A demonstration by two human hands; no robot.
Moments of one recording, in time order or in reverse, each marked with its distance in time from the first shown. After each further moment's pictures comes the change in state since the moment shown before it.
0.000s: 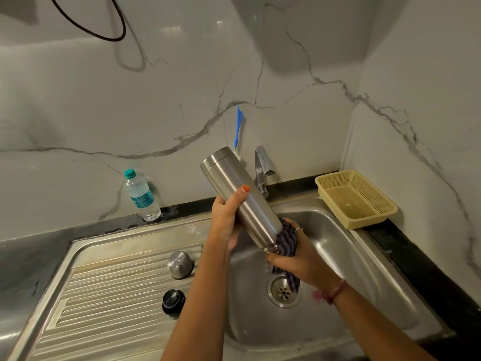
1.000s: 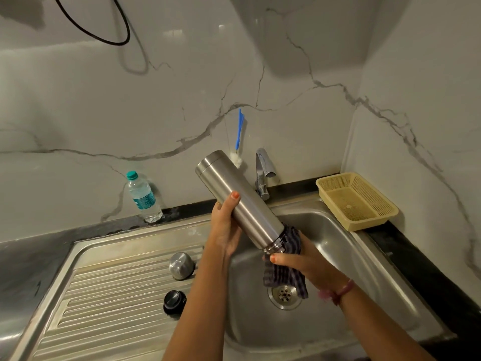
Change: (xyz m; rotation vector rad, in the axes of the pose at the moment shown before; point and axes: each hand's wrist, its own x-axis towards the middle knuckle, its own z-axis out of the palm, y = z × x) left_hand 0.004 -0.010 -0.014 -0.128 -0.071 0.019; right_hand -0.005 -0.008 -0.006 0.239 -0.148 0.119
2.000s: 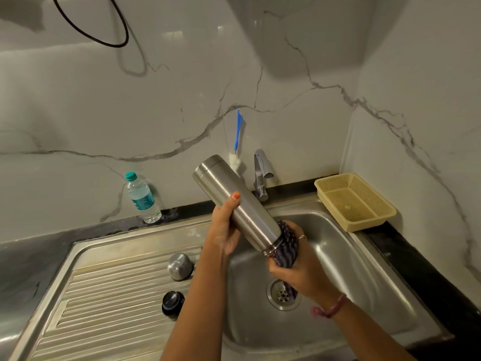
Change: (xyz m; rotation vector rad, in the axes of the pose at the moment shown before) left_hand 0.001 -0.001 0.000 0.010 -0.039 -0.030; right_hand -0.005 0.012 0.014 -0.278 0.231 -0.281
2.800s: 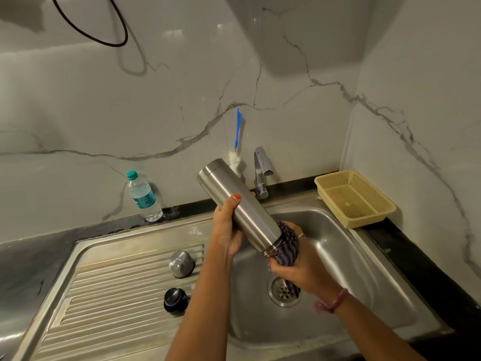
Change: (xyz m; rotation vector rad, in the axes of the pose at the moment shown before) left_hand 0.002 -0.012 0.000 -0.093 0.071 -0.034; right_hand -0.001 0.009 -0.006 -0.075 -0.025 0.013
